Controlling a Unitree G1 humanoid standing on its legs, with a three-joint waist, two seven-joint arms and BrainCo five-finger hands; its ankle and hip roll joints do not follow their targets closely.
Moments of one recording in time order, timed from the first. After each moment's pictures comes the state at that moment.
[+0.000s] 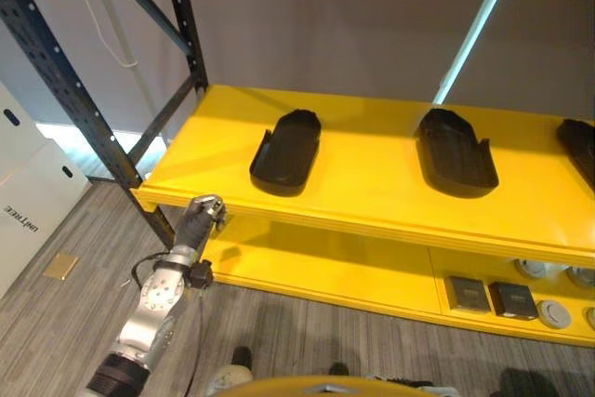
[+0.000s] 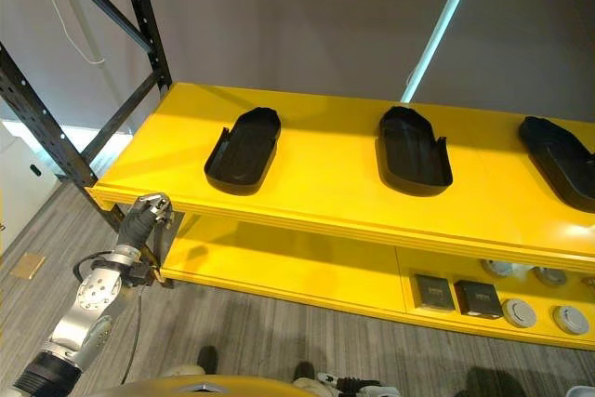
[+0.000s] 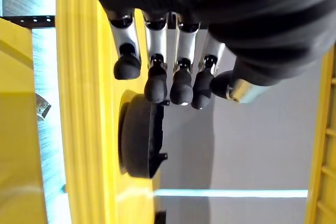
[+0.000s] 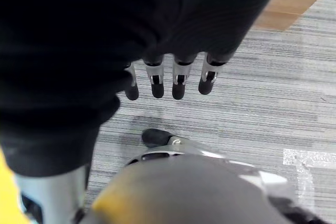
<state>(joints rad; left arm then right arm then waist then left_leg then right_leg) 0.04 0.45 -0.33 0.06 -0.37 -0.27 0.09 -0.06 -0.25 0.26 1.24 0.33 0.25 -0.03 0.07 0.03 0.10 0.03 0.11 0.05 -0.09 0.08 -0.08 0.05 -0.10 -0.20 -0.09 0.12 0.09</state>
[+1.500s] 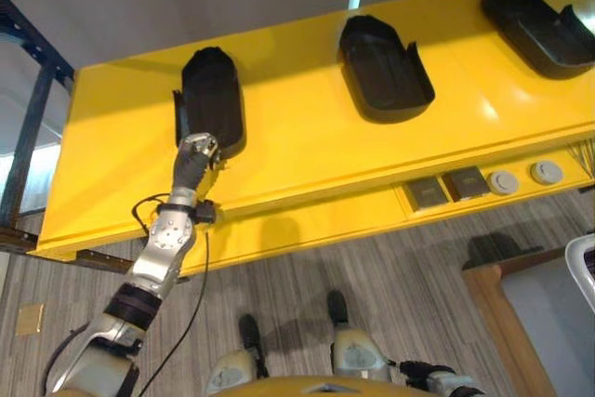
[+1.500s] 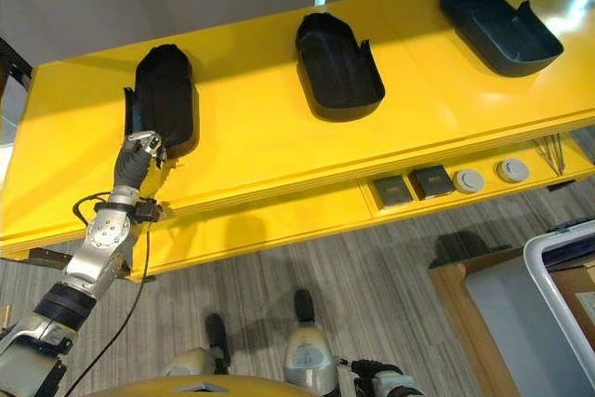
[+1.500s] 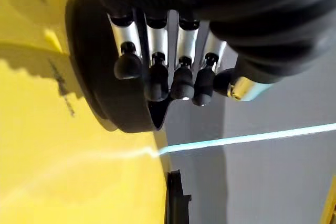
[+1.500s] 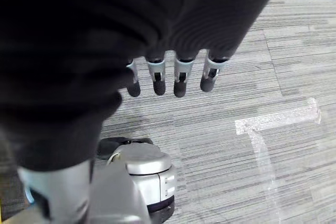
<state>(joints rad) -0.28 0.43 -0.28 0.24 -0.36 -0.33 0.26 -0.06 -0.33 0.26 1.19 0.28 0.20 0.01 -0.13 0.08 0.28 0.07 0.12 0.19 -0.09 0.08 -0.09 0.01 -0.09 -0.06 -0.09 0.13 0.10</state>
